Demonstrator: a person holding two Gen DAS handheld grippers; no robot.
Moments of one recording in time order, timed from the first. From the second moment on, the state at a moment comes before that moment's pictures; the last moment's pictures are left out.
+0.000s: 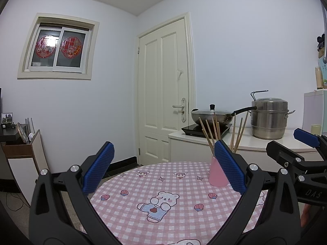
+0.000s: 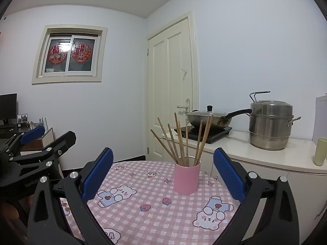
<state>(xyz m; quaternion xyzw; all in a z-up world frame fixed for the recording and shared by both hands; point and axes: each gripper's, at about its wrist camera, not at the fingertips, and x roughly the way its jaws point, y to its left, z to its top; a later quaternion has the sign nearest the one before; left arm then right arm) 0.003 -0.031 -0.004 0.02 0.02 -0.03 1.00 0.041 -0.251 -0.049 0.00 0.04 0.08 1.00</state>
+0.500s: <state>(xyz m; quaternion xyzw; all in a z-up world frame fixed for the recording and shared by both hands) 0.004 -0.033 -0.003 0.02 0.02 -0.03 1.00 0.041 -0.249 -0.049 0.00 0.04 0.08 1.00</state>
